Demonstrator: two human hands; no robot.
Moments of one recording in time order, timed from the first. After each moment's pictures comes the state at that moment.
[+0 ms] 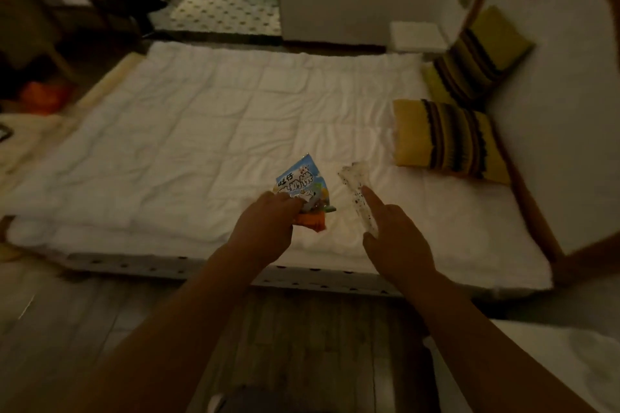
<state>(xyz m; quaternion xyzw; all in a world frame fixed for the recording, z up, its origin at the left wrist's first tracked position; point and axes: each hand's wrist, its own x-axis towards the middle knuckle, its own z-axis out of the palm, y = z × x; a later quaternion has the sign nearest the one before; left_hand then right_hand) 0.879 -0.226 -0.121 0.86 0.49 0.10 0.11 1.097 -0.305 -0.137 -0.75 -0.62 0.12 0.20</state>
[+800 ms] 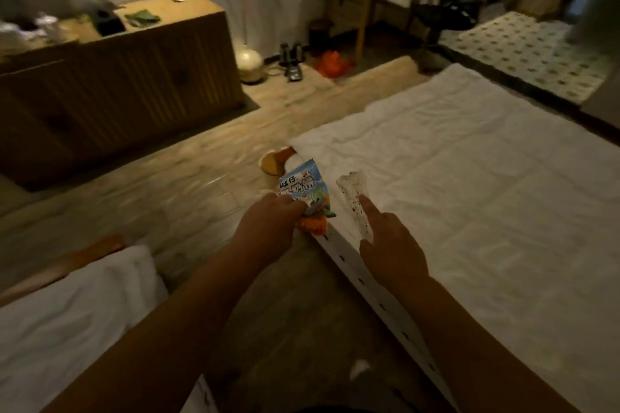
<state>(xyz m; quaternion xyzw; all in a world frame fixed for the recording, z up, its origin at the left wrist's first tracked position) 0.350 -0.258 -0.112 0.62 0.78 0.09 0.02 0.549 -0.151 -0.147 -0.44 -0.87 0.18 0.12</state>
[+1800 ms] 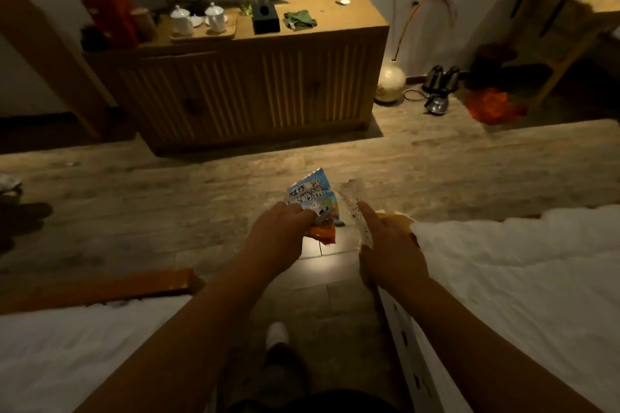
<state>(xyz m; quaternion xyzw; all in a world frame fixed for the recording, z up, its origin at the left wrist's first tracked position) -0.058 -0.144 -0.148 0.42 0.90 0.09 0.01 0.056 0.035 -0.192 -0.23 -0.95 0.20 0.06</state>
